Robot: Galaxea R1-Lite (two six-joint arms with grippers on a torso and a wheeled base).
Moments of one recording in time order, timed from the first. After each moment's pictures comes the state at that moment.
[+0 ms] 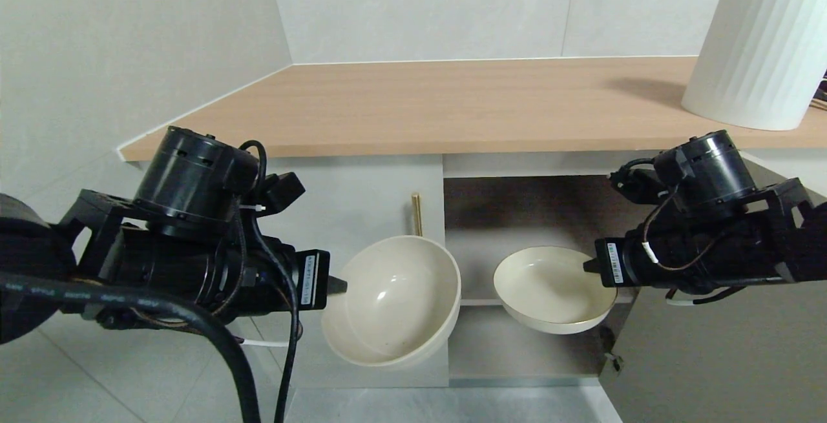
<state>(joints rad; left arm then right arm) -0.50 1.55 -1.01 0.21 -0.10 -0.42 0.48 1.66 -1.05 0.13 -0.04 0.29</state>
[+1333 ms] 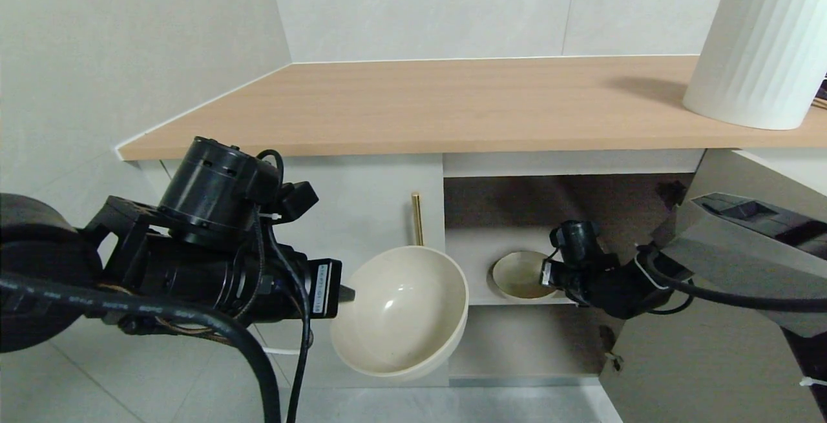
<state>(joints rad) -0.53 1.58 -1.01 0.22 -0.08 -0.42 0.35 2.41 -1.23 -0.53 -0.37 0.44</state>
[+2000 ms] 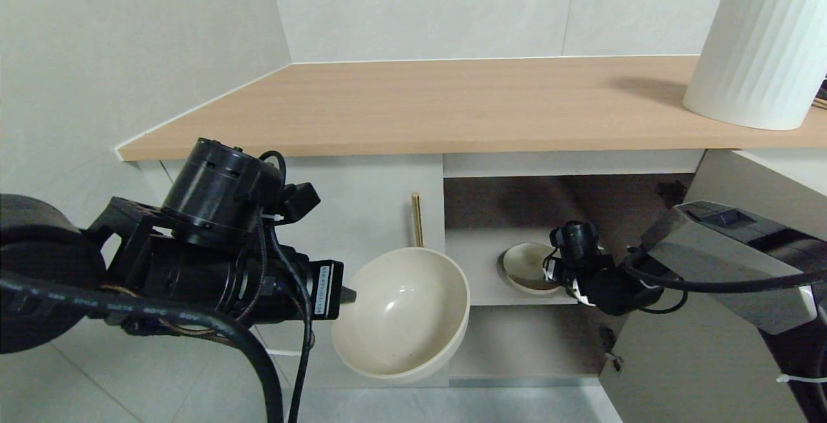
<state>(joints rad) -0.53 1.59 -1.01 0.22 -0.08 -0.42 0.32 2.49 -1.32 -0.54 -0.45 0.44</state>
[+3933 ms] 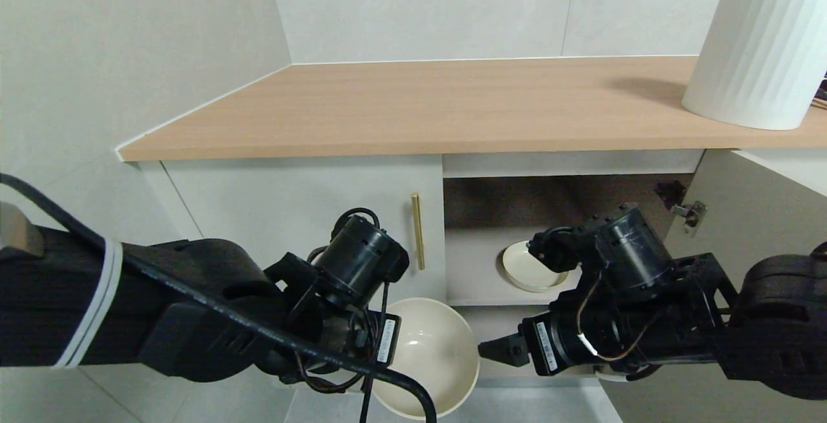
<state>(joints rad) -0.73 1.83 -1.02 0.22 0.33 -0.44 0.74 1.74 -0.90 -0.10 0.11 0.34</state>
